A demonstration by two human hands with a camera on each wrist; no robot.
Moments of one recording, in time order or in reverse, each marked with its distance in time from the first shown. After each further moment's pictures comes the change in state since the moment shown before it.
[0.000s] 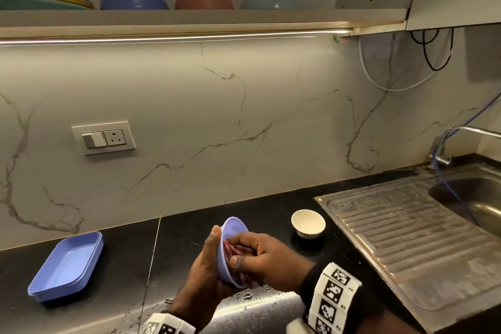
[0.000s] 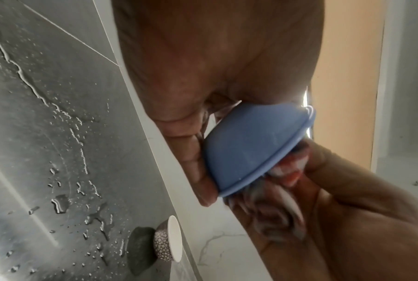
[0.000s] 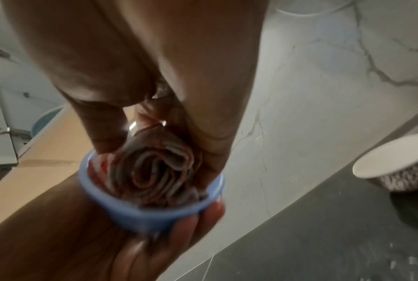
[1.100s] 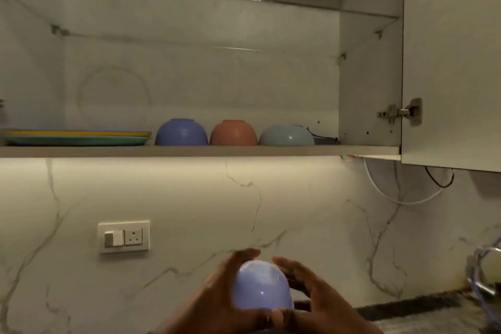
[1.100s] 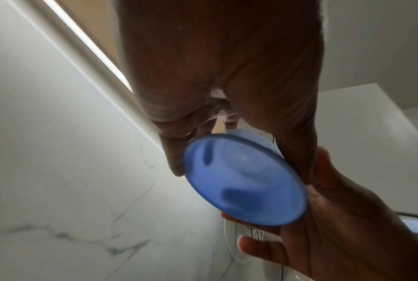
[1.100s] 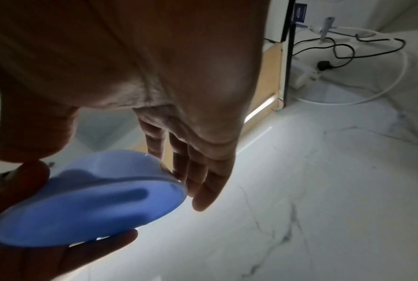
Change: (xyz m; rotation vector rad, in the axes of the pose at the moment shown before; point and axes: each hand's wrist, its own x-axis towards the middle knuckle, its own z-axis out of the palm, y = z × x) left_hand -0.032 0.148 0.091 1.228 -0.049 0.876; right_hand -0.004 -0.104 -0.103 -0.105 0.257 -0.220
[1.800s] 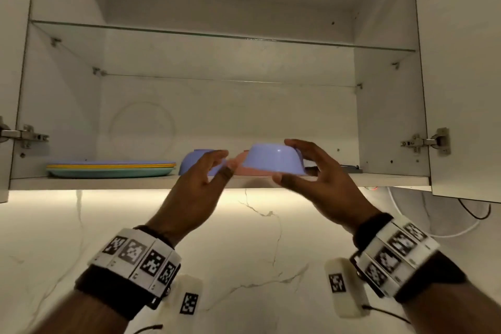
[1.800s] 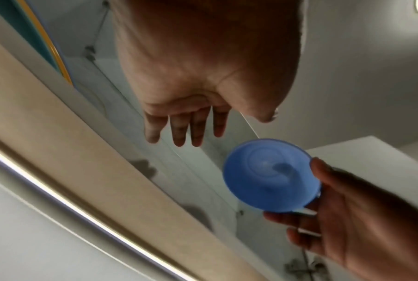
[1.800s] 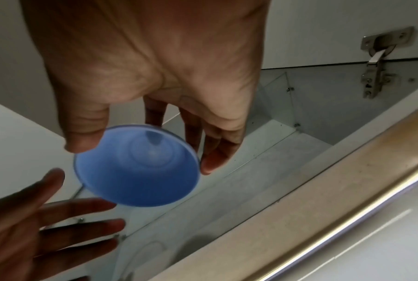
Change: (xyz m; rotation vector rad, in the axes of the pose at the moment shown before) left_hand 0.090 0.098 -0.148 0.177 0.456 0.212; right_hand 0.107 -0.161 -0.056 -0.202 0.374 -0.434
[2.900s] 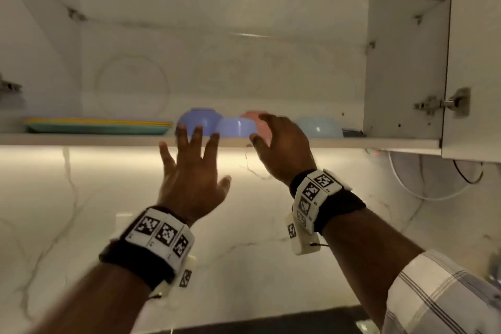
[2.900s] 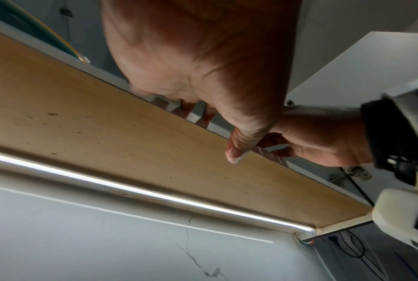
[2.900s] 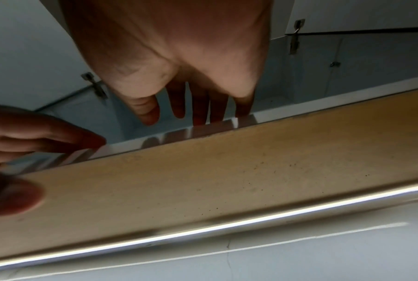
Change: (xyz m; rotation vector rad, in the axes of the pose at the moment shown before) left_hand -0.015 -0.079 0.024 0.882 -0.022 0.123; right_hand 0.049 0.044 0.100 -0.510 0.192 -0.152
